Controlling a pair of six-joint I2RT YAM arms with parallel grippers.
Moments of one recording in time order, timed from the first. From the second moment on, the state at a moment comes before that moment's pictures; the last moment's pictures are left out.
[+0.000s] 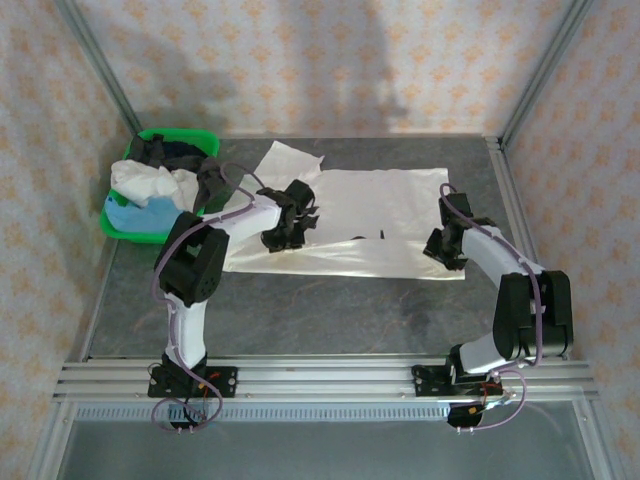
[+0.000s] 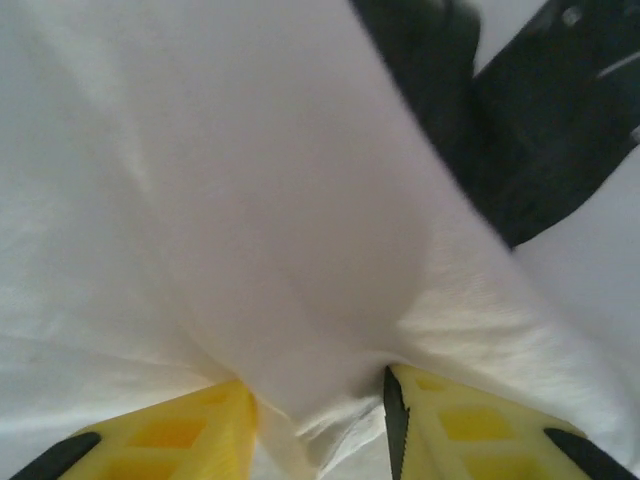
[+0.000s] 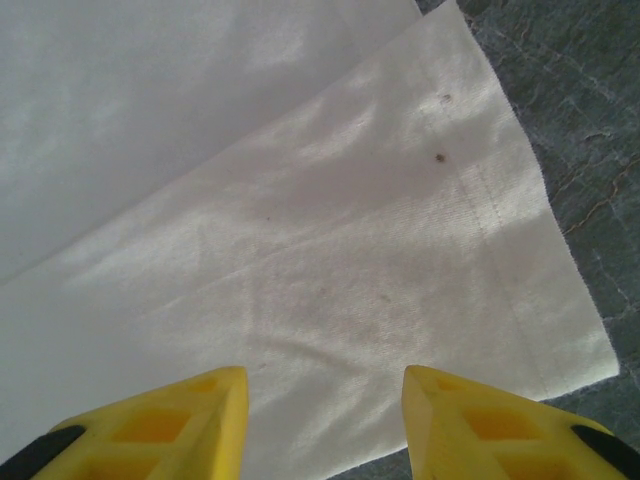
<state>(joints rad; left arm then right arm) -0.48 2.00 1.43 -0.84 -0.11 -0.73 0.06 1.46 0.88 -0.68 0.06 0.58</state>
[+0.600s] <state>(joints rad) -0.52 2.14 1.81 -0.97 -0.18 -0.62 0.06 1.46 0.88 -0.67 0.06 0.58</state>
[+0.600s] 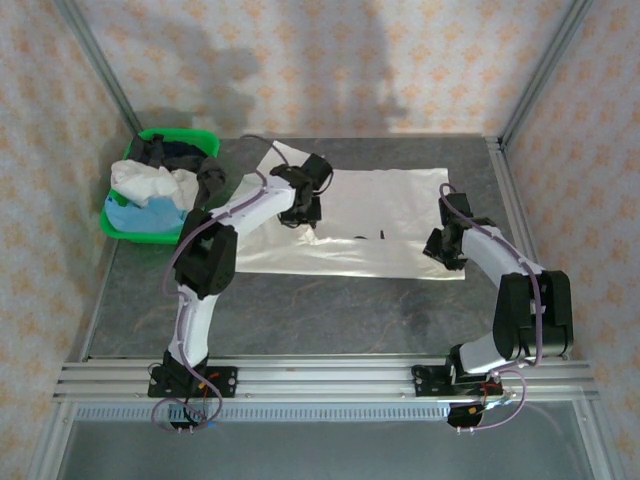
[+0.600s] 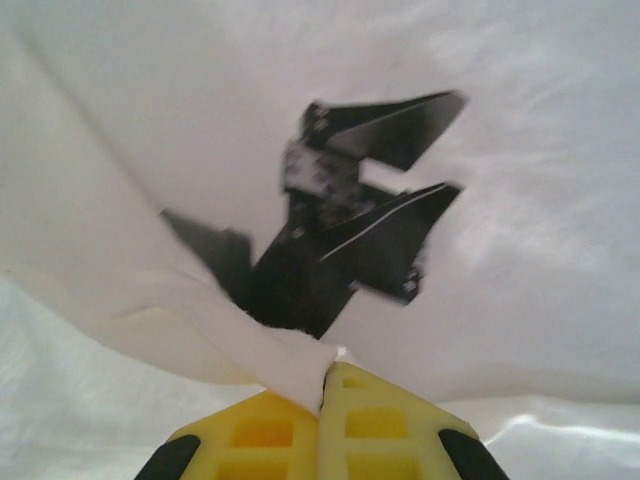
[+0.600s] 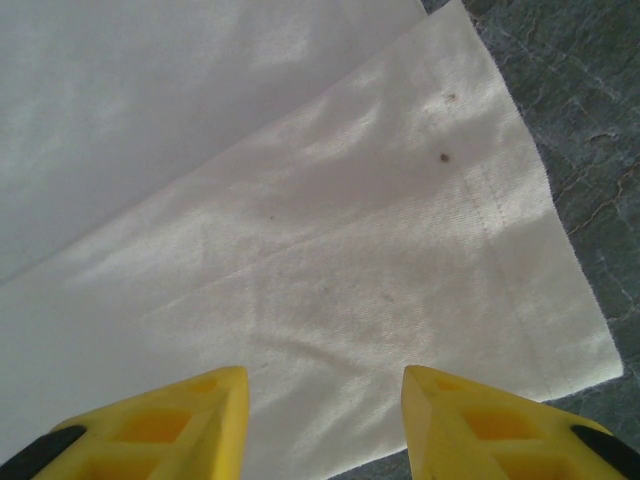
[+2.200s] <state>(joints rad) -0.29 1.64 0.93 -0.81 -0.31 -0.70 0.00 1.49 0.79 -0.70 0.12 0.68</state>
